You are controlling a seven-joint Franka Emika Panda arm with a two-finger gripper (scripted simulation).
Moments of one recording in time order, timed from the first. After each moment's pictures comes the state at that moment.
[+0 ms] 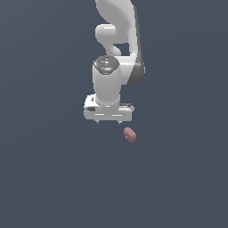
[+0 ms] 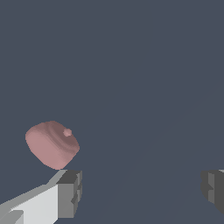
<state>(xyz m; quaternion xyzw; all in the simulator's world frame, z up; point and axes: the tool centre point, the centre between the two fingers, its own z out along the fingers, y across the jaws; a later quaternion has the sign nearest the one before) -0.003 -0.025 0.160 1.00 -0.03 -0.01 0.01</state>
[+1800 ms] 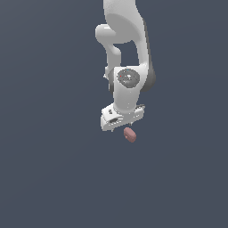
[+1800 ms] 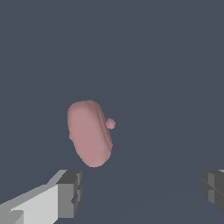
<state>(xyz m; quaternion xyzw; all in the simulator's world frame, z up) -0.006 0.037 0.120 0.98 0.19 -0.02 0.01</state>
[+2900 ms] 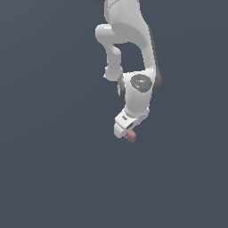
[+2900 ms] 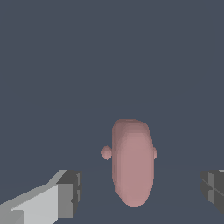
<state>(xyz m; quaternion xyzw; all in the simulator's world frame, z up) -0.004 0.086 0.098 0.94 0.34 0.00 0.00</state>
